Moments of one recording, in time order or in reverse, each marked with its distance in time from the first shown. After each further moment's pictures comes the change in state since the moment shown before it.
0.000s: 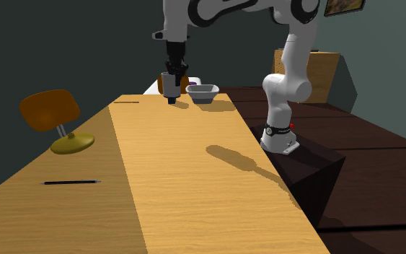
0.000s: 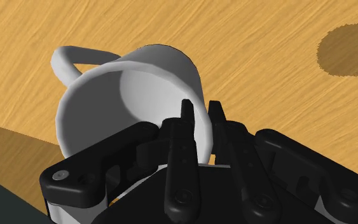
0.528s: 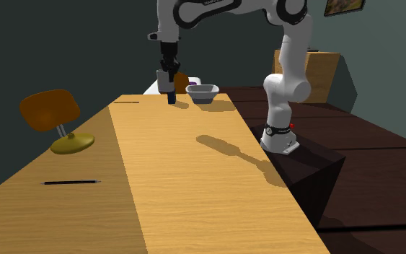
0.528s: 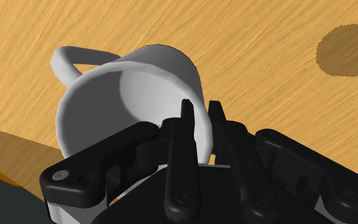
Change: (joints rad) arm -0.079 0.116 -0.114 0.124 0.028 -0.001 -0.203
